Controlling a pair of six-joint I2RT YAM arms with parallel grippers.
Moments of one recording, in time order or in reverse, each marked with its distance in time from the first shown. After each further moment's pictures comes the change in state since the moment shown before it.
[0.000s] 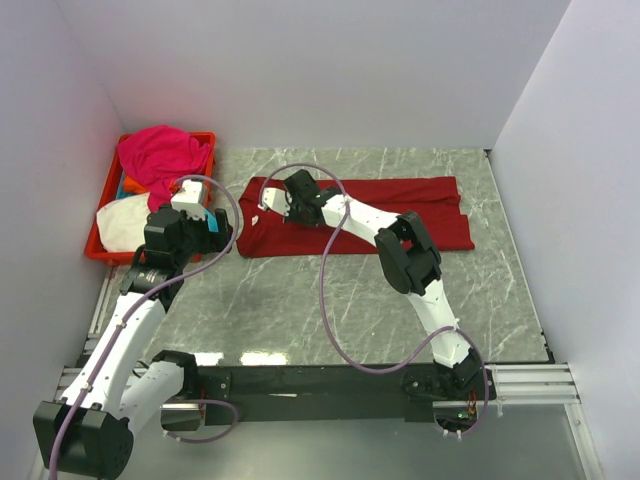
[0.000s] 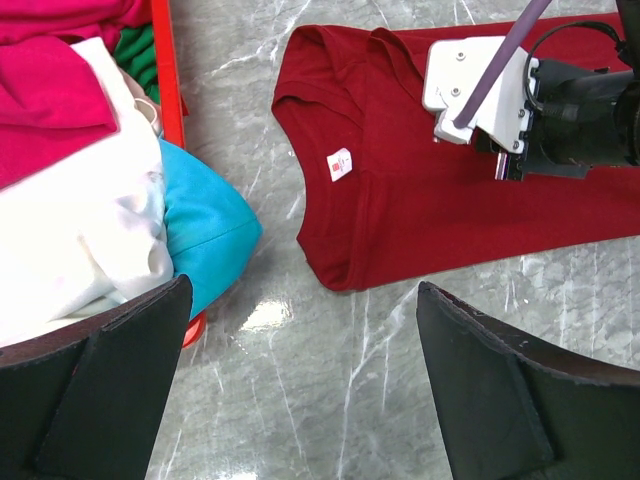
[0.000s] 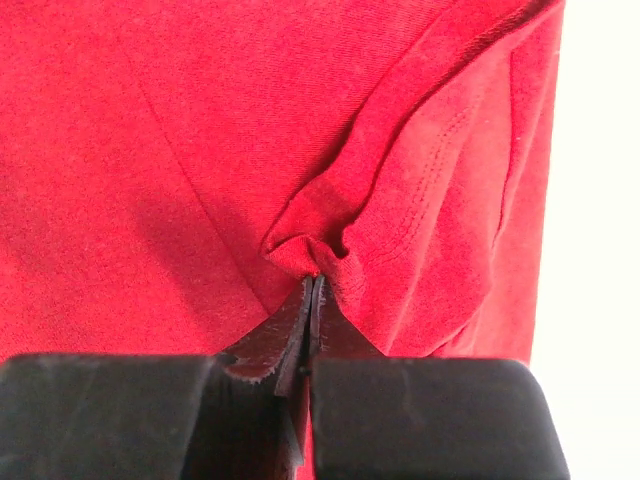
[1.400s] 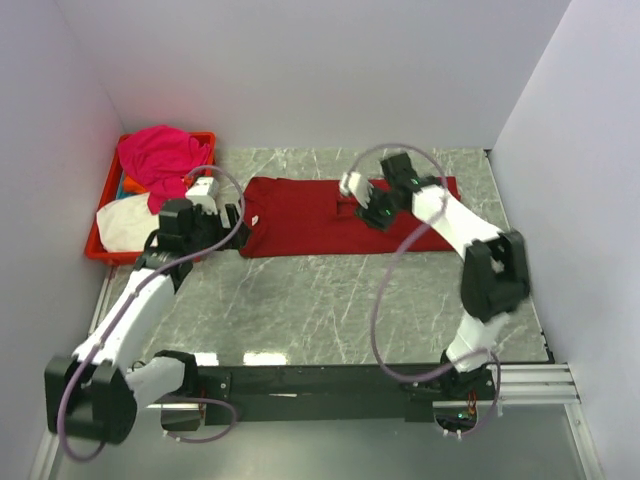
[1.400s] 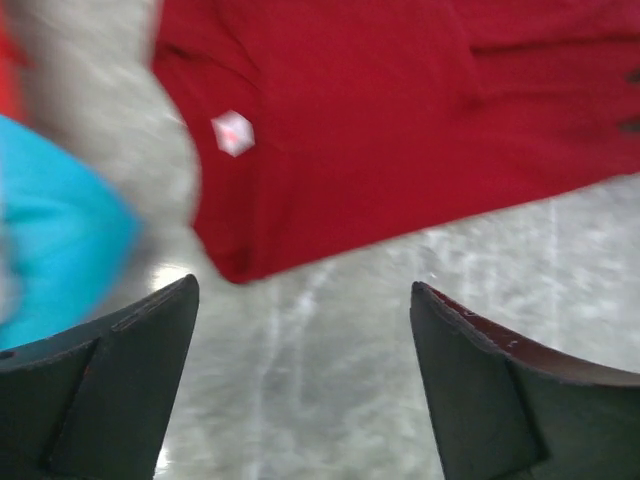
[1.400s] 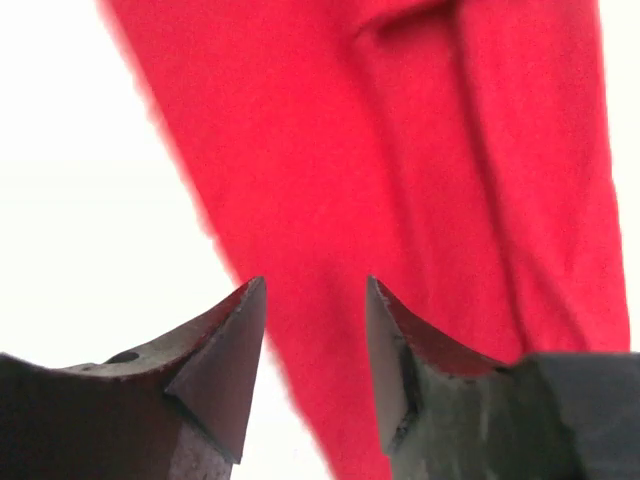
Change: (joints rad) left arm 0.000 0.146 0.019 0.042 0.191 -0.133; right arm -0.362 -0.492 -0.415 -0.151 -0.436 -0.060
